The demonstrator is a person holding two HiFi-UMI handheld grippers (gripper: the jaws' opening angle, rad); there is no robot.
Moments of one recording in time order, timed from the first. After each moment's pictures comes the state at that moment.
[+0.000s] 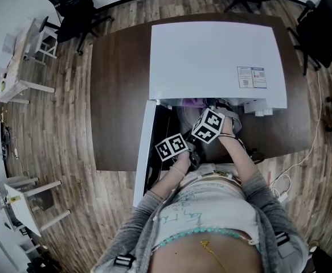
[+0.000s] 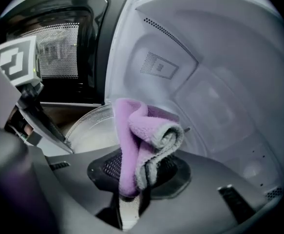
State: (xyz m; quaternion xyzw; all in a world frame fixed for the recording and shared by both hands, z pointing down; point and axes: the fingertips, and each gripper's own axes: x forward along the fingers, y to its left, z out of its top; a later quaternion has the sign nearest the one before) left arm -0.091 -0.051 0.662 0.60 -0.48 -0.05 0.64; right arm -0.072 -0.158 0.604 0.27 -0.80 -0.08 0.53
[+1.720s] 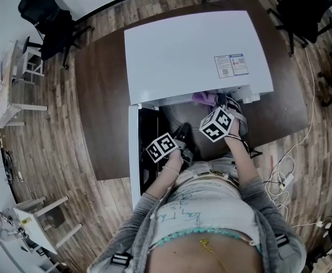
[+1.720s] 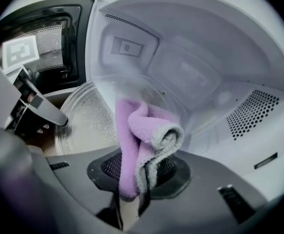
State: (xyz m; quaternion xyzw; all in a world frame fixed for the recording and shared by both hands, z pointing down) left arm -0.095 -0.050 0.660 0.60 -0.48 -0.05 0.64; right arm 0.028 -0.145 0.610 0.39 -0.75 0.01 0.53
